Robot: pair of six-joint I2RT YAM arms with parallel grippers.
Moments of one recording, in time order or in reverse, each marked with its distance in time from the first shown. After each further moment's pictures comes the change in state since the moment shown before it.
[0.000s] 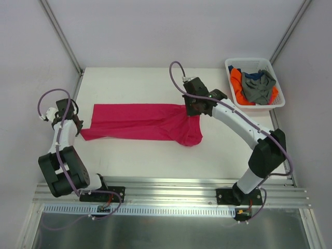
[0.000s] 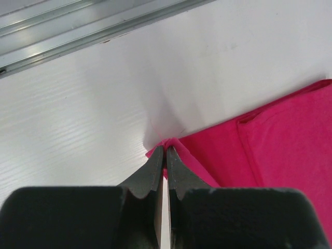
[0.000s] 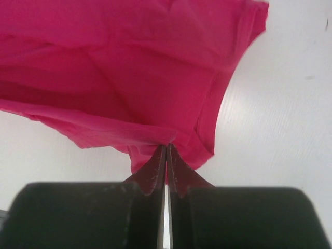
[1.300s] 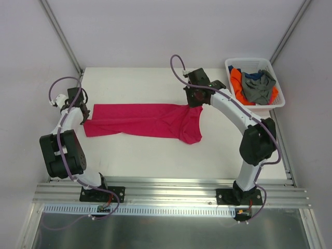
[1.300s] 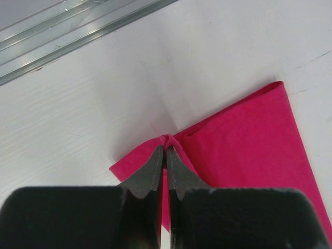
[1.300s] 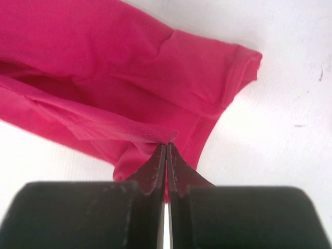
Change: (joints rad) left arm -0.142 0.240 0.177 0.063 -0.092 -0.002; right arm -0.134 0.218 0.186 0.044 -0.144 -0.175
